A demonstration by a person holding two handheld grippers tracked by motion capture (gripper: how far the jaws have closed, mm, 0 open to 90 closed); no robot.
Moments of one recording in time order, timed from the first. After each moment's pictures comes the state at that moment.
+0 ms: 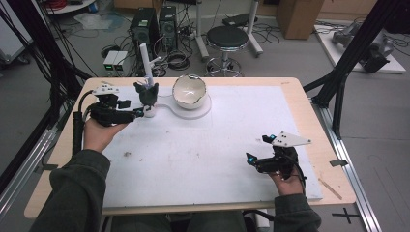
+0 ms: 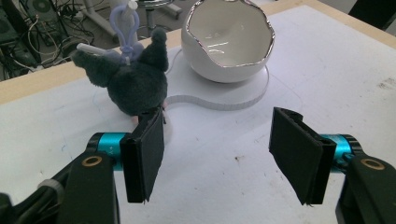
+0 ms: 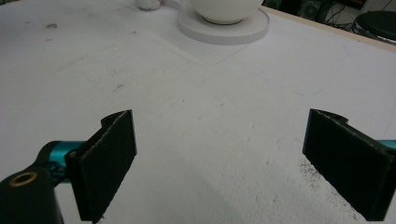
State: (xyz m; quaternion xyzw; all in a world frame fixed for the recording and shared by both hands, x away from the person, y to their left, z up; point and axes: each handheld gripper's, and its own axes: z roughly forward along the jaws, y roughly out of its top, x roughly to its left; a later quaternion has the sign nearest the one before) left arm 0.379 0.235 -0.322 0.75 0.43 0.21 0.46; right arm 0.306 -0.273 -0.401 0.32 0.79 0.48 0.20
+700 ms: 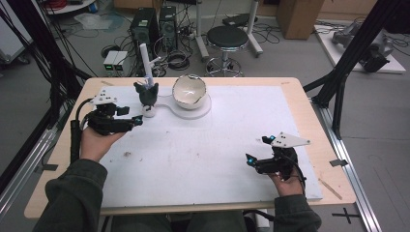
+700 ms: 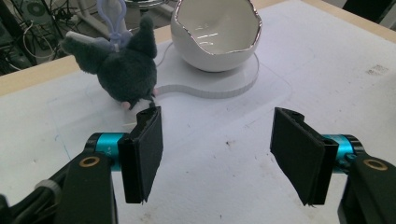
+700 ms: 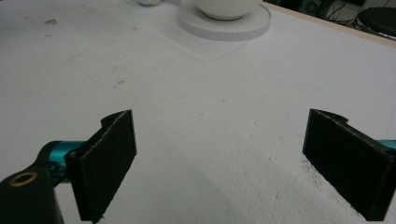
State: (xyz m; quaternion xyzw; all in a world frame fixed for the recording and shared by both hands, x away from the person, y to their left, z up) left arm 0.359 0.237 -0.331 0.76 0.42 0.21 0.46; right arm 0.304 -0.272 -0.402 0.33 0.79 0.47 0.20
